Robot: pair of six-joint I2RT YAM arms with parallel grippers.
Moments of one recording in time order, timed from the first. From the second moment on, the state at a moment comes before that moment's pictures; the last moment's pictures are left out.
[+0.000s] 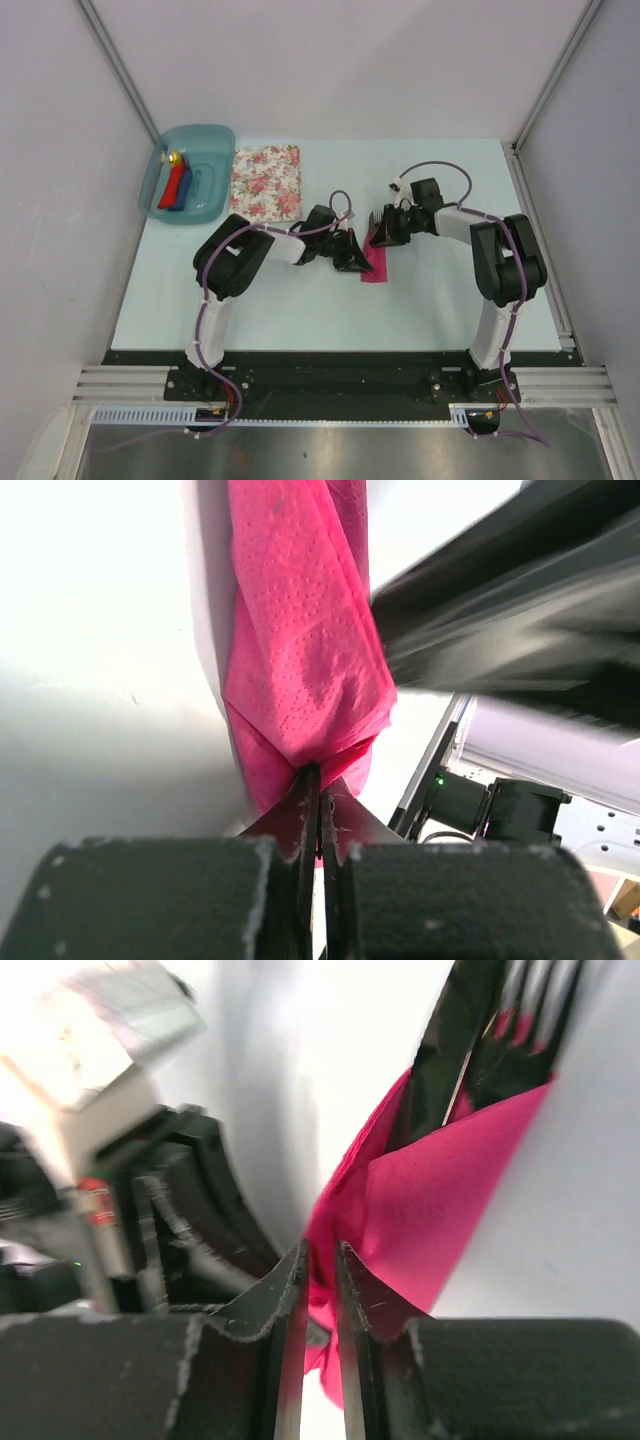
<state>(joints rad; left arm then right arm) -0.63 2.17 1.16 0.29 0.72 -0.93 0.26 1.92 1.15 -0.19 -0.64 0.32</state>
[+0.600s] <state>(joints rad) -0.63 2.17 1.19 0.25 0.72 -0.90 0.20 1.95 1.09 -0.09 -0.77 0.39</state>
